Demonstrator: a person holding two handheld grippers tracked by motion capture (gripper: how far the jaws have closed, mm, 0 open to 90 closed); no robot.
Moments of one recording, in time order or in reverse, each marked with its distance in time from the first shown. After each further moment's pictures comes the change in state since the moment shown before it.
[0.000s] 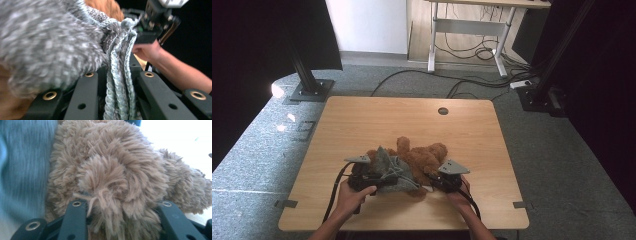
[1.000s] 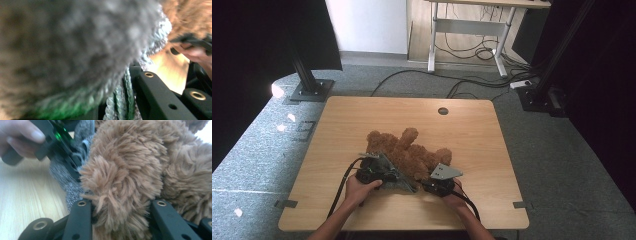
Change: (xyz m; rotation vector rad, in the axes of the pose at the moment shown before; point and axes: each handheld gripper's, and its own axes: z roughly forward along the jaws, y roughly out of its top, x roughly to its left) left arm 0.056 -0.003 0.026 0.120 0.150 -0.105; right arm 0.018 -0.003 0.010 -0.047 0.186 -0.104
